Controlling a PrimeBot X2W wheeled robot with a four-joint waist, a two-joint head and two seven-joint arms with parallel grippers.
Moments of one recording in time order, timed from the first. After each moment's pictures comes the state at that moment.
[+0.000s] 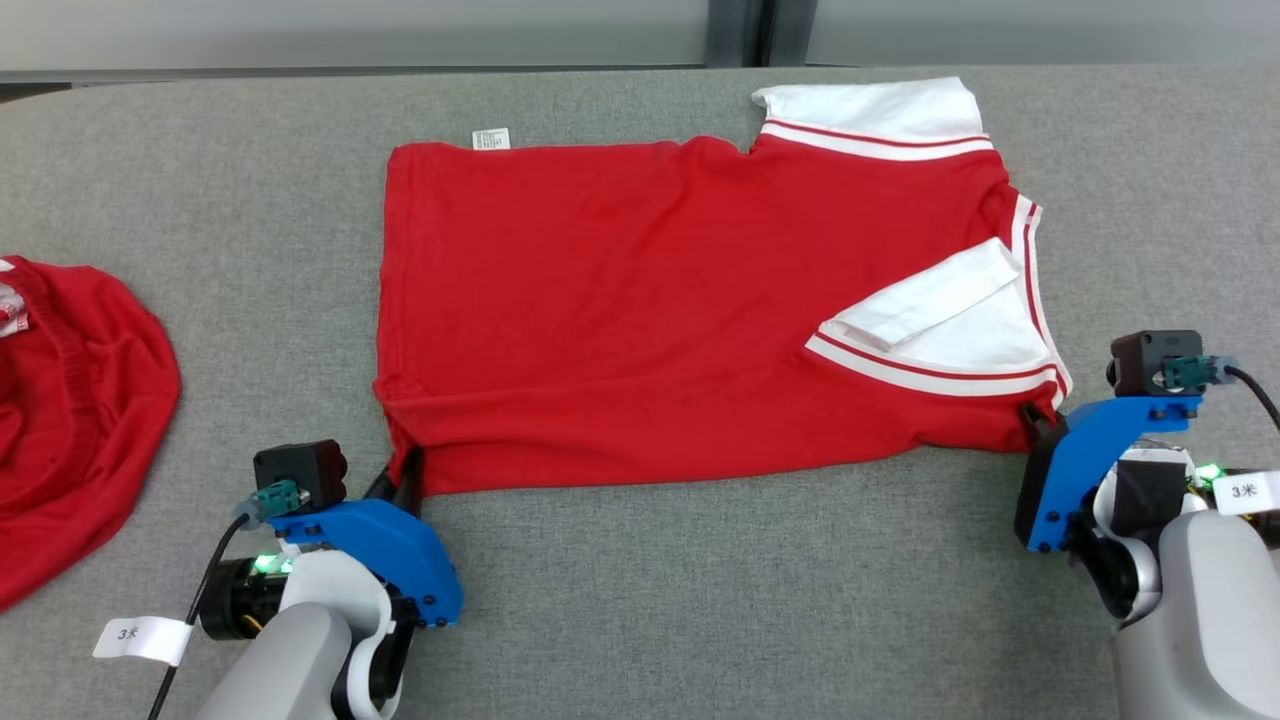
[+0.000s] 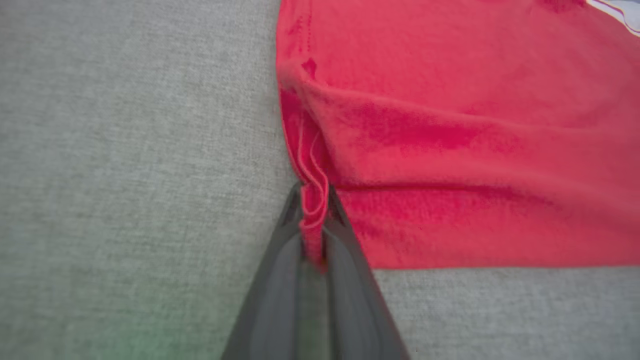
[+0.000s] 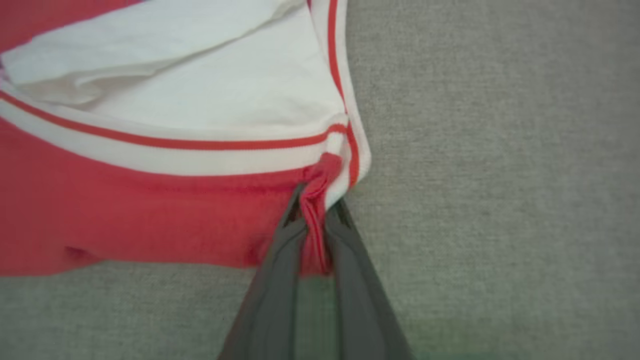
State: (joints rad) left arm -0.35 0.28 -0.52 0.50 -0.71 0.16 0.07; right arm -0.41 -0.06 -0.19 0.39 0.05 0.13 0.53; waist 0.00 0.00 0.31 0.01
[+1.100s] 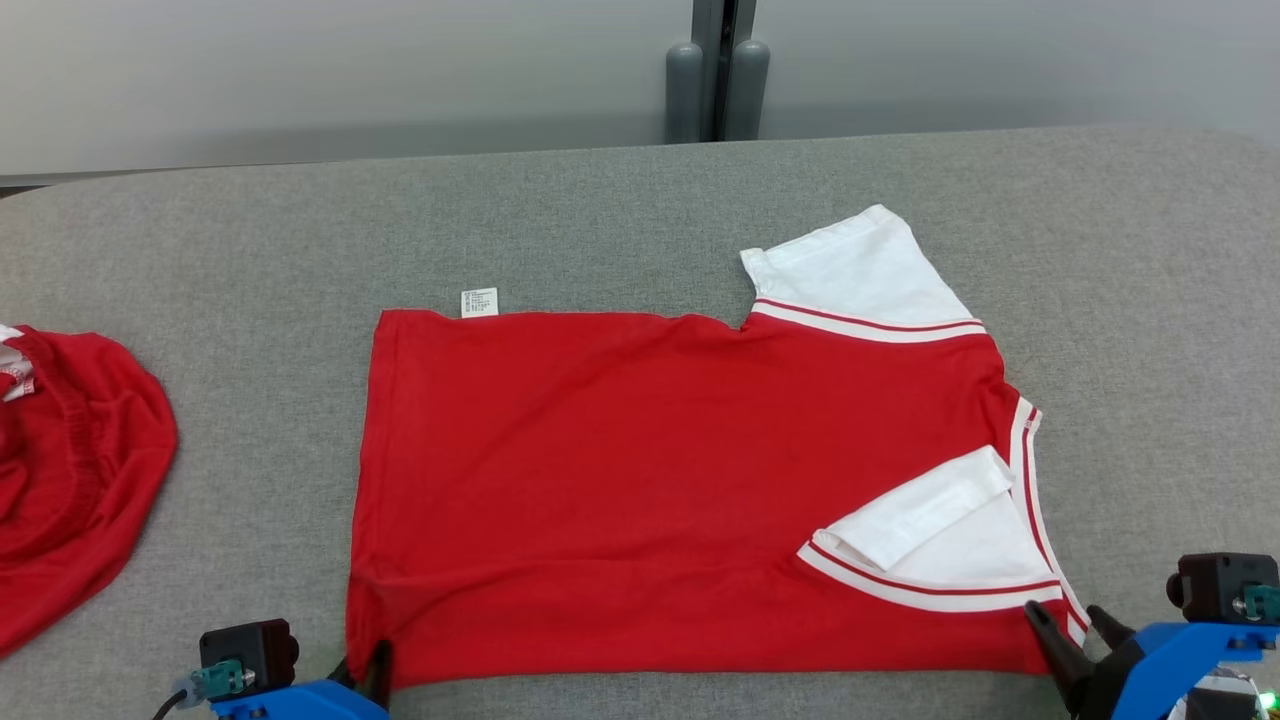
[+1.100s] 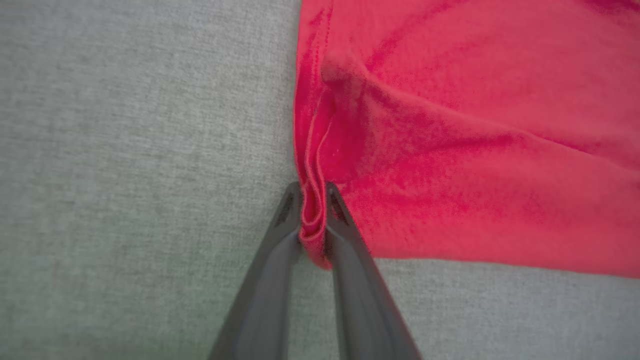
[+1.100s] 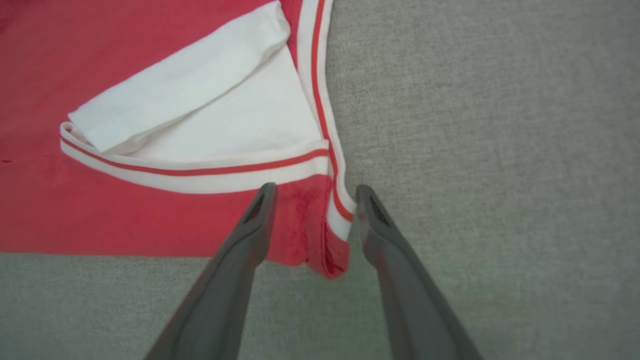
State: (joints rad) left arm 0.05 0.45 -0.48 0.04 -0.80 0.34 0.23; right arm 0.10 -0.05 -0.21 -0.07 0.28 0.13 0.63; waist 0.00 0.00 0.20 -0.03
